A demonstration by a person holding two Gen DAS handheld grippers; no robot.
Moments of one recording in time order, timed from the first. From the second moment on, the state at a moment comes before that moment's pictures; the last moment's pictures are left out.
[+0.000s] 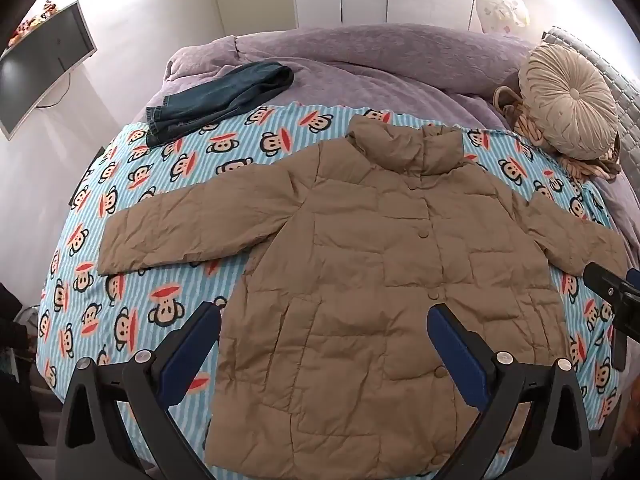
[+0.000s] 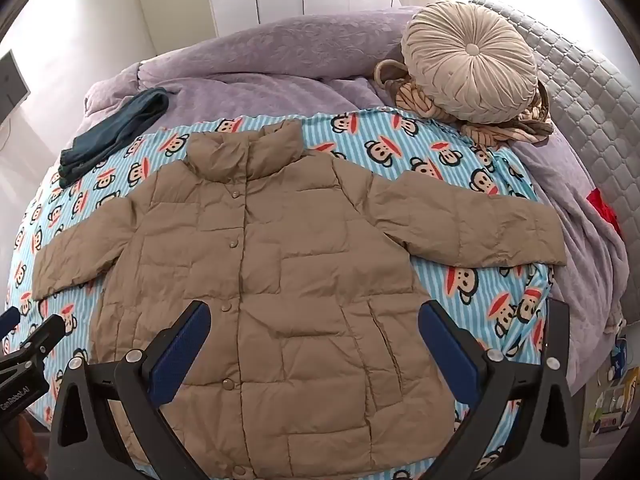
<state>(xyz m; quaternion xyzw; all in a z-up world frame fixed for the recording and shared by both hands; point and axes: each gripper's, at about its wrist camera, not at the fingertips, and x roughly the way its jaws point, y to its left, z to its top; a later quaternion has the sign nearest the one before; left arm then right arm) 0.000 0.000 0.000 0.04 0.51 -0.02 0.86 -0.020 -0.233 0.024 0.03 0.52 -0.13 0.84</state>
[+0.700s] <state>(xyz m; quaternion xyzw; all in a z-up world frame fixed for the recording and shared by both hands) 0.000 0.000 0.001 0.03 0.51 -0.02 0.86 -0.021 -0.233 0.024 0.03 0.52 -0.13 0.84</state>
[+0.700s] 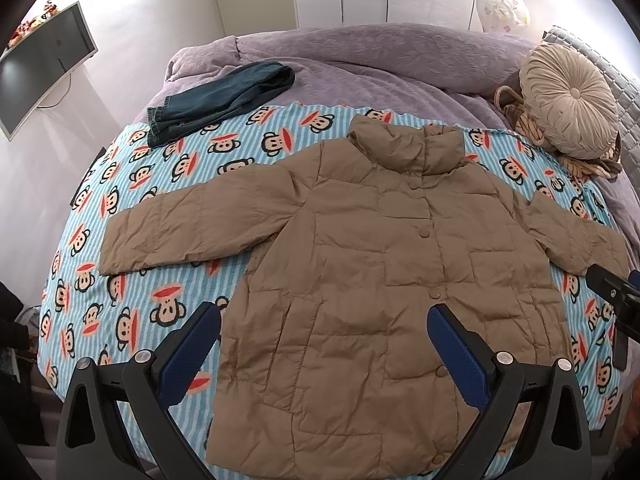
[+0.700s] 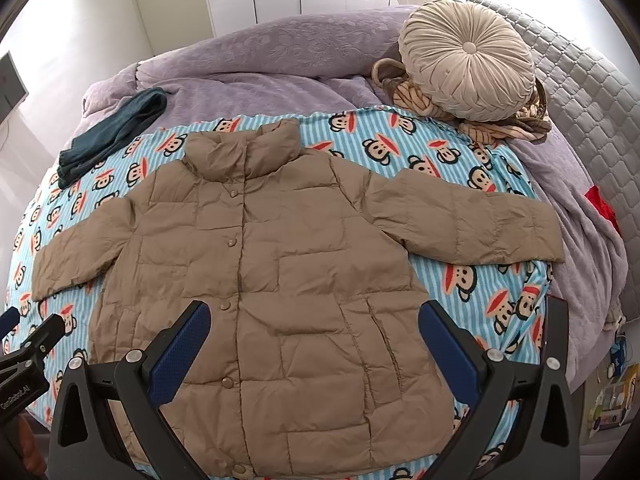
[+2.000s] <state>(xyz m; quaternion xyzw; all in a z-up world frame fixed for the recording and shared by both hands) 0.000 0.009 -0.006 0.01 0.52 -0.03 0.85 -0.021 -0.234 0.023 0.03 0.52 -0.13 0.84</state>
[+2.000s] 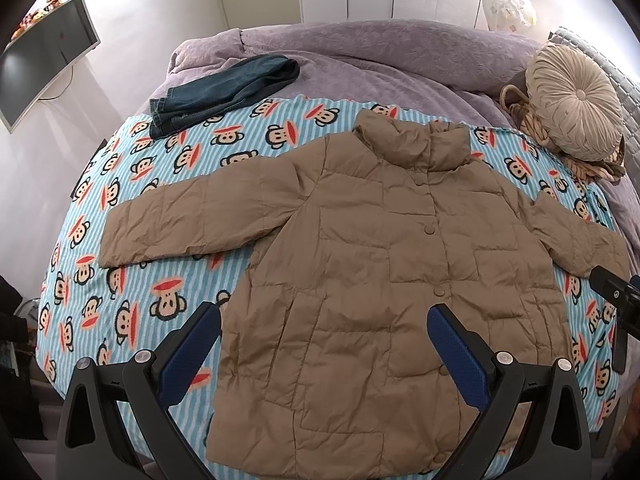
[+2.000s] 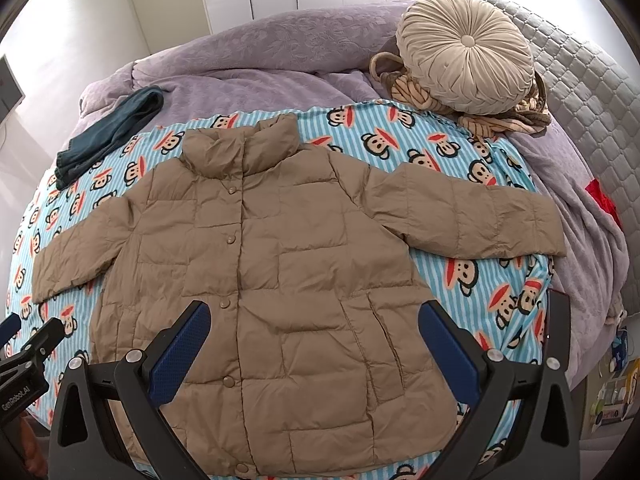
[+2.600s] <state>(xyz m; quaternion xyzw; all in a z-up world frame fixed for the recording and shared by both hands) -0.004 0.010 -0.015 -0.03 0.51 -0.05 0.86 -0.020 -0.233 0.021 0.03 0.52 -0.13 0.84</state>
